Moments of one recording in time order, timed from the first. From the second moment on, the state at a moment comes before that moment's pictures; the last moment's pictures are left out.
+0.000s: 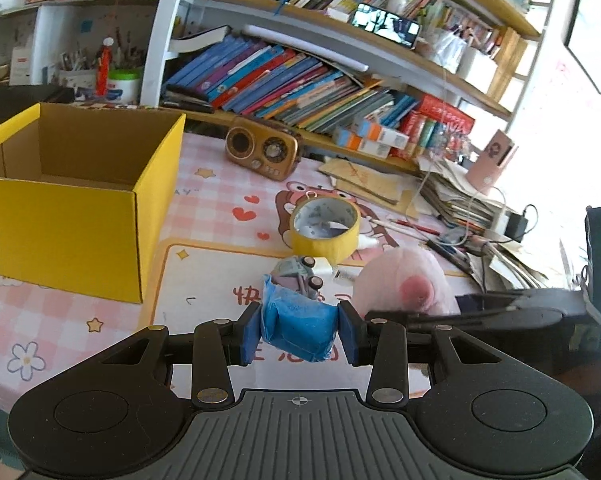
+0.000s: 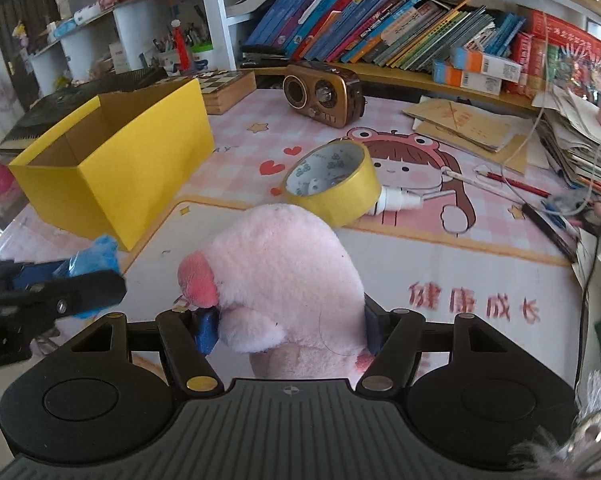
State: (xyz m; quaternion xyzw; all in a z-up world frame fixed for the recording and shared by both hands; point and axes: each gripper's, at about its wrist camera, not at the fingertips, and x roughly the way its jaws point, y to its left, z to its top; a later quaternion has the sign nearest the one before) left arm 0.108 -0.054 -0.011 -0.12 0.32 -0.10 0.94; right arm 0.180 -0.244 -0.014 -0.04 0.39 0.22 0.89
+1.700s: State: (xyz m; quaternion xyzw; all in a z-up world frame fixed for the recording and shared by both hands) left arm -0.021 0.109 -0.003 -0.11 0.30 -0.11 0.94; right arm 0.028 -0.080 -0.010 -0.03 0.38 0.24 0.89
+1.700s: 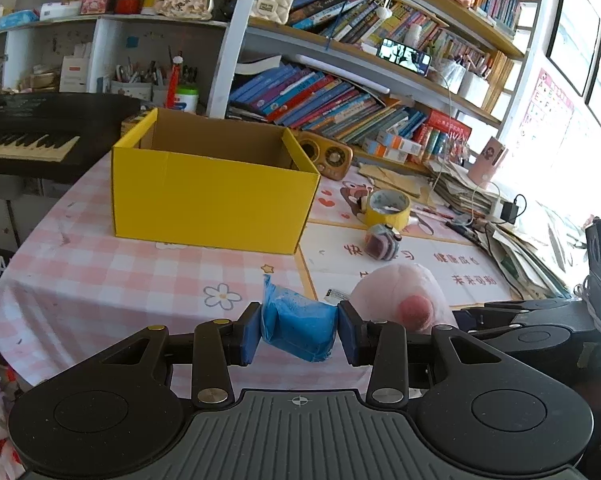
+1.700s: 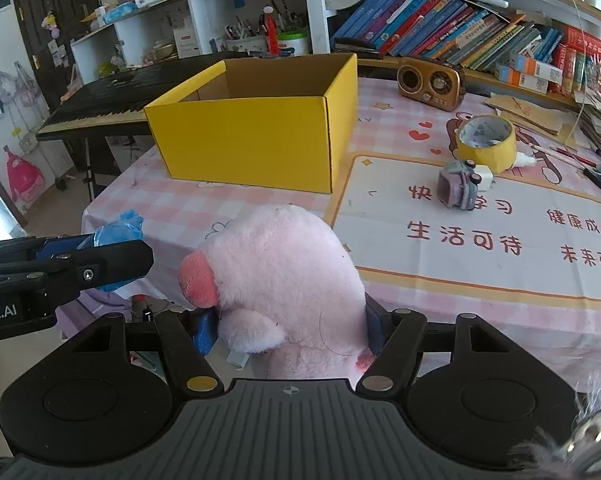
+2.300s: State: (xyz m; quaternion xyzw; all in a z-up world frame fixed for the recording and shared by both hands) left arm -0.018 0.123 -0.001 -0.10 0.30 -0.10 0.94; right arm 0.034 -0.060 -0.010 -0.04 0.38 0.26 0.89
